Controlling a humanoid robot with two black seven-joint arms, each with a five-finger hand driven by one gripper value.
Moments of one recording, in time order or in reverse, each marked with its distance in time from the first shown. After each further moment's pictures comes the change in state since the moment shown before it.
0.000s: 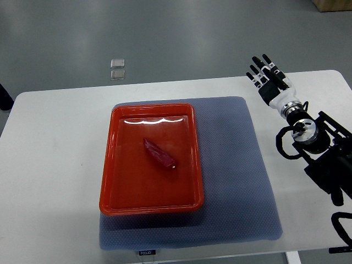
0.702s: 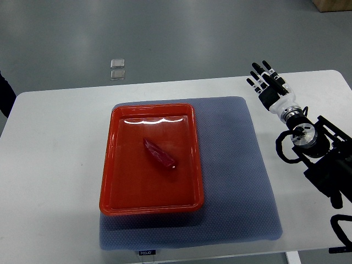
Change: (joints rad) left arm 0.000 0.000 -0.001 0.000 0.000 0.000 0.000; right arm -0.004 0.004 -0.005 -0.020 -0.004 0.006 0.000
